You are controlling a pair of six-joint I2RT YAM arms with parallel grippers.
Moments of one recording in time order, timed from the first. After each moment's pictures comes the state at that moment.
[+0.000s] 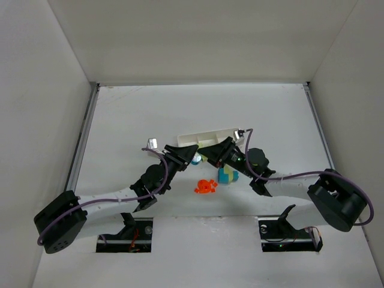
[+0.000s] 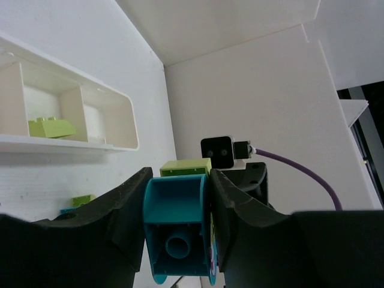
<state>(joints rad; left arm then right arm) -0.96 1.06 0.28 0.83 -0.48 -1.23 0.75 1.36 0.41 1.01 -0.20 1.41</state>
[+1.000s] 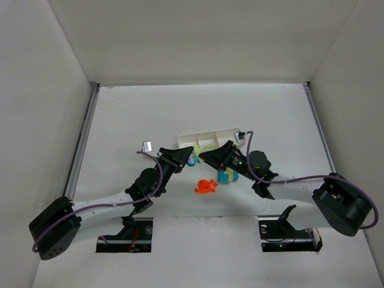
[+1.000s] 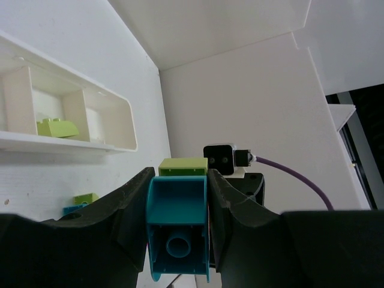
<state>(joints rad) -0.94 0.98 0.22 0.83 -0.48 -1.24 0.77 1.31 0.37 0.97 -0.21 1.32</state>
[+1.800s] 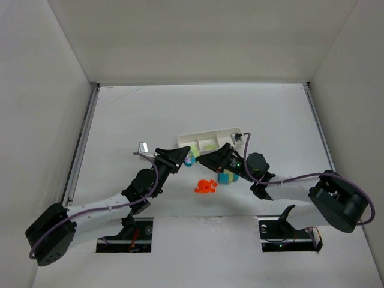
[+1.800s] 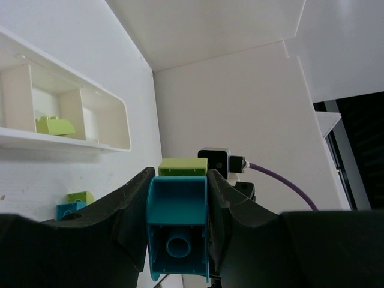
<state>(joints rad) -0.91 0.91 0.19 0.79 -0.45 -1.30 0.80 1.34 0.37 1.06 -0.24 1.31</state>
